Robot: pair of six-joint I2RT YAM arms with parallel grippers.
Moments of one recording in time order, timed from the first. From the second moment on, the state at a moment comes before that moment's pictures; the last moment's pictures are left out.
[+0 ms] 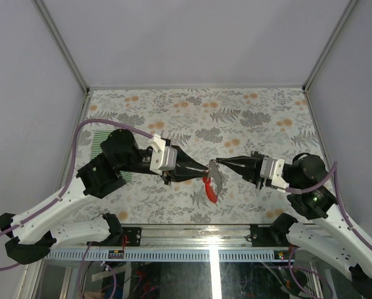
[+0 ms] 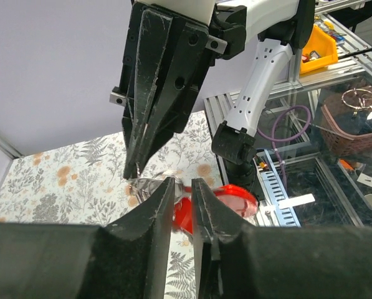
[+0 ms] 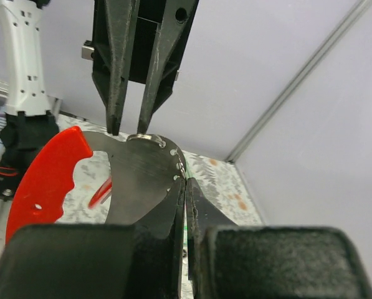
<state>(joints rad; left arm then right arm) -0.98 0.99 1.20 -0.16 0.72 0.19 0.75 0.63 0.80 0.11 -0.68 -0.32</state>
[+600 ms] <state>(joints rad) -0.98 0.97 1.12 0.01 0.54 -0.01 0.75 0.61 0.84 -0.12 -0.58 -0.87</state>
